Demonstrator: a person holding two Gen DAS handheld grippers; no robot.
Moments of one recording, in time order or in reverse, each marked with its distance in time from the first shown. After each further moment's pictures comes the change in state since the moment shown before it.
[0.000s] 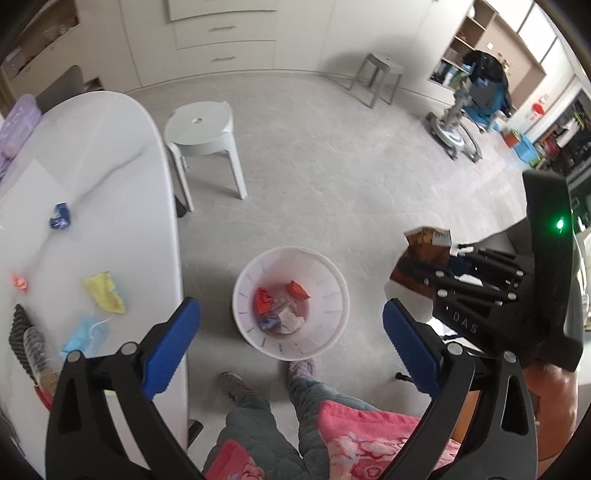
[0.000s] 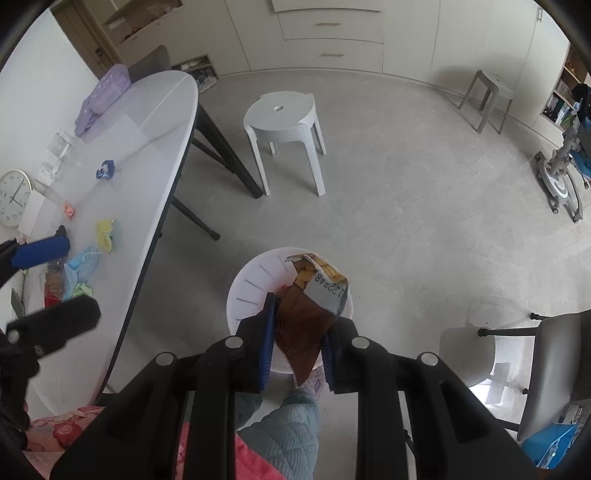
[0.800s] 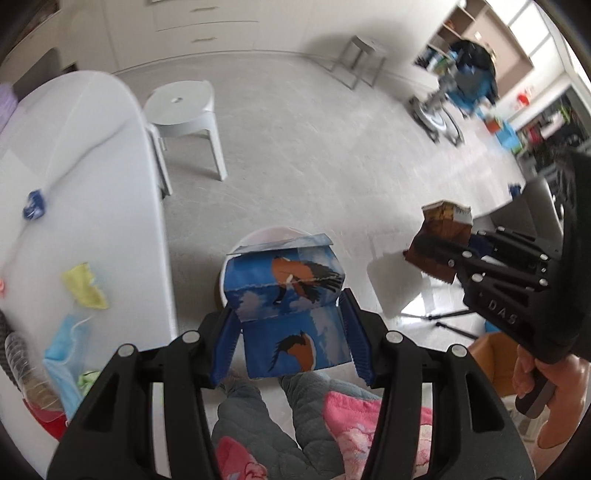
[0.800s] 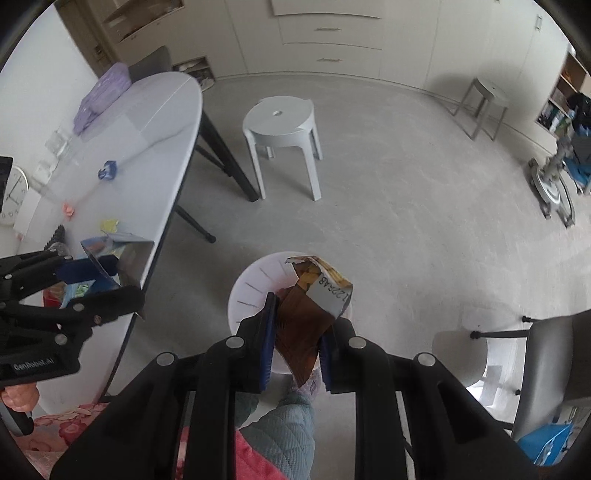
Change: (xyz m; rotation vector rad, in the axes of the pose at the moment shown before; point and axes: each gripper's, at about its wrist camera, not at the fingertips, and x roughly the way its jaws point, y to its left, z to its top) left arm 0.032 0.010 0.001 0.046 0.090 -0.105; right arm -0.011 0.017 0.003 0.006 -0.020 -0.044
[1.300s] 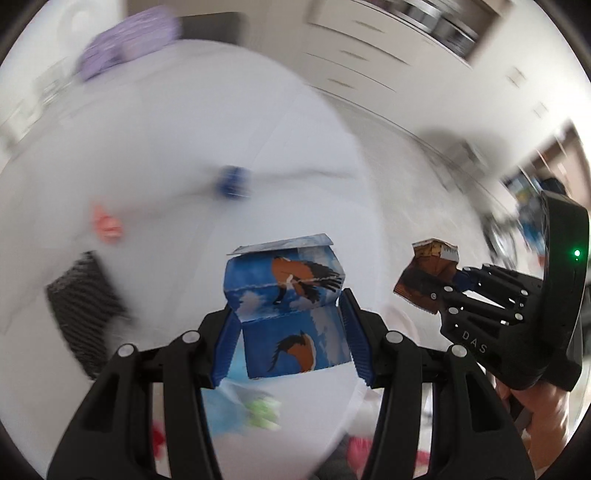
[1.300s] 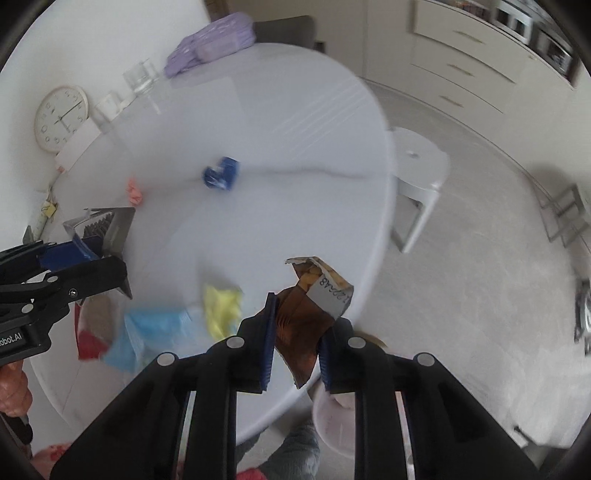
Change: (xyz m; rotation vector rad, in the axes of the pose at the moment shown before) left arm -0.079 0.217 -0.031 -0.415 -0.205 0.117; right arm 0.065 0.230 0.107 -0.370 0.022 0.136
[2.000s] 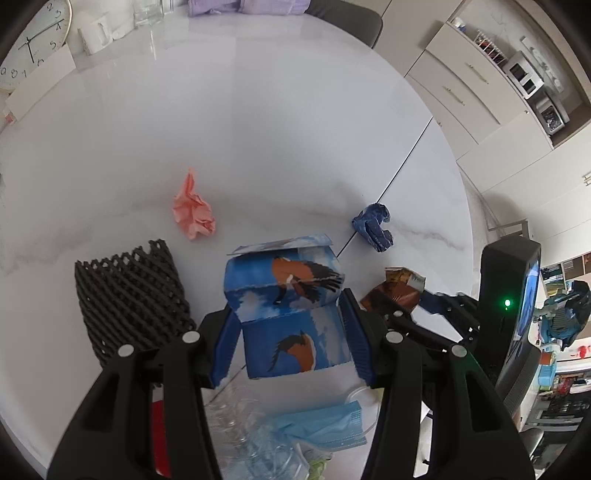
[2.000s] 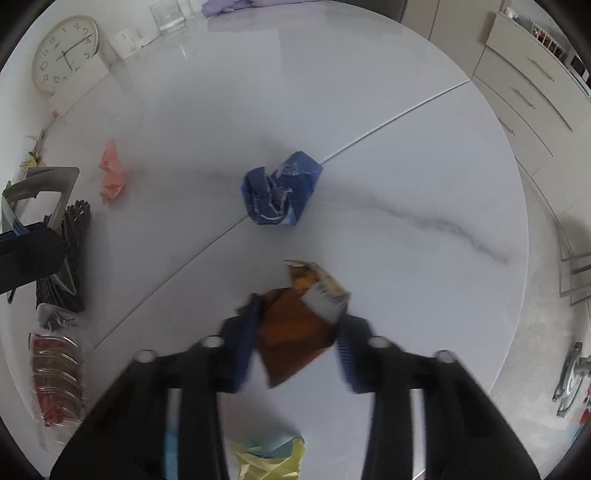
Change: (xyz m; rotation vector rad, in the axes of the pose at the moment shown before) left arm 0.033 0.142 0.032 -0.404 -0.006 0.151; right arm 0.153 0.097 0.083 -0.232 0.123 0.035
